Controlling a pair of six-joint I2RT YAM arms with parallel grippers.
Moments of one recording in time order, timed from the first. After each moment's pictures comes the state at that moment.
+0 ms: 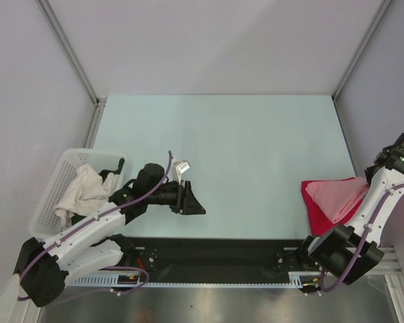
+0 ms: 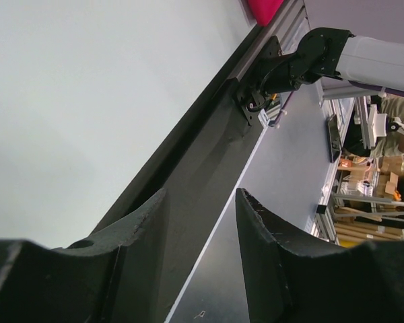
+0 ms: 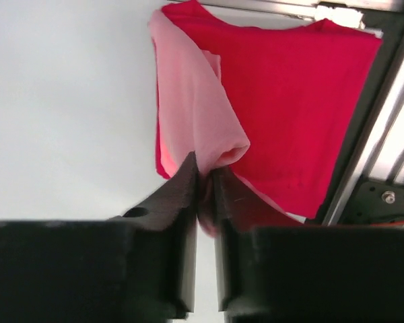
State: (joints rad) left arm -0.67 0.94 0.57 -0.22 0.64 -0.64; right arm -0.70 1.18 1.27 -1.06 0.22 0.74
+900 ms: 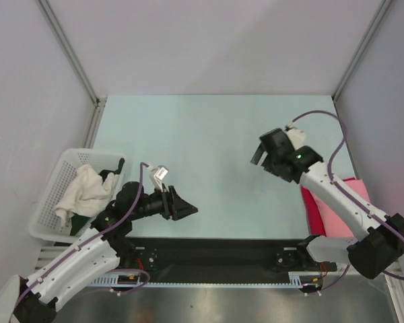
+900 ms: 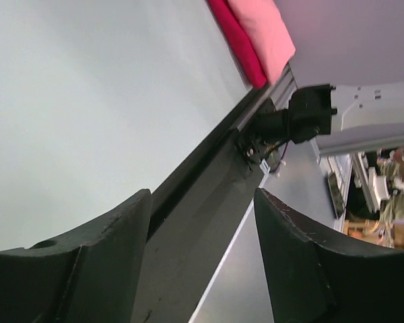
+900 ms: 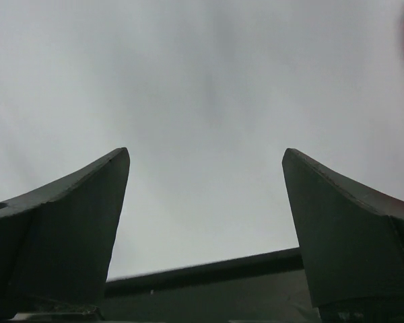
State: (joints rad) left arm -0.67 0.60 0.40 -0.16 0.48 -0.74; right arm 0.49 1.25 1.21 -0.95 0.48 0.91
